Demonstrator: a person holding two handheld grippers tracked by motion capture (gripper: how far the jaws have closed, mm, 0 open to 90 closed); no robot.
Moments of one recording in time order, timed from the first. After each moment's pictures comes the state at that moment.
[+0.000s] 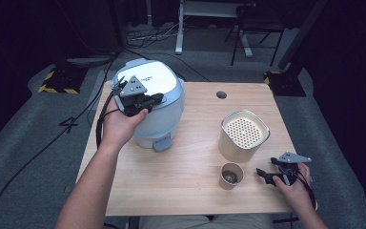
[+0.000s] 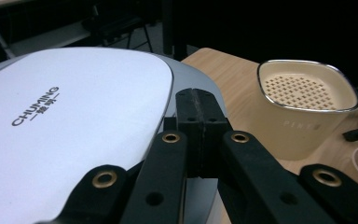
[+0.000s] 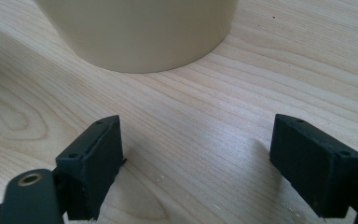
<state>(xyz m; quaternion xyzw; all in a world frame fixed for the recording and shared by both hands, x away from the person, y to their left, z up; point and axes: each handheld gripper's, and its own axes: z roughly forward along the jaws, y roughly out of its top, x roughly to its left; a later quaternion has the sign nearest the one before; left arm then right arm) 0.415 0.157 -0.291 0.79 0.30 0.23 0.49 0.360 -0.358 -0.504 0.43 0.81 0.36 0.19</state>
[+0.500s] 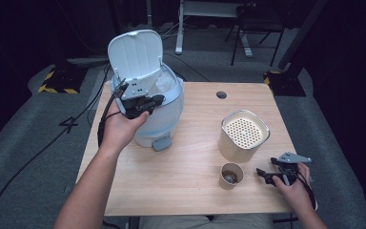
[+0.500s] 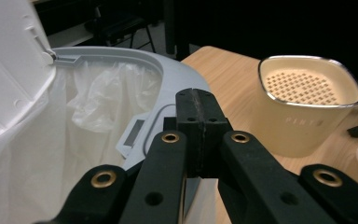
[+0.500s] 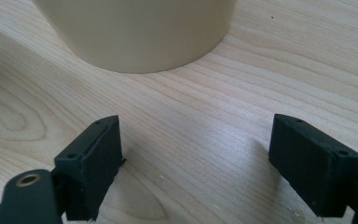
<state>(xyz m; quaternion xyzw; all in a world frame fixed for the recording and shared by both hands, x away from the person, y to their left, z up) 0.410 0.155 -0.294 0.79 0.29 0.22 0.50 0.359 -0.358 -0.504 0.43 0.81 0.35 0.19</state>
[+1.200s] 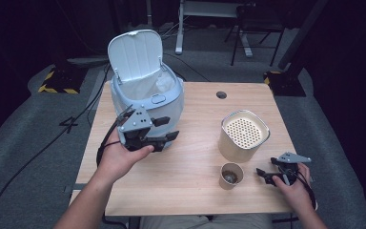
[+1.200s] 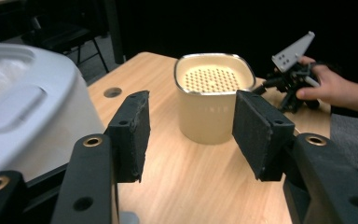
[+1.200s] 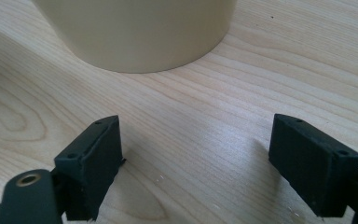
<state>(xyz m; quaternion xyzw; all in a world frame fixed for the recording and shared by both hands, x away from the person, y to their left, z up) 0.342 0.139 -0.311 0.80 0.22 0.16 0.53 0.359 -0.358 -0.504 0.43 0.81 0.35 0.19</state>
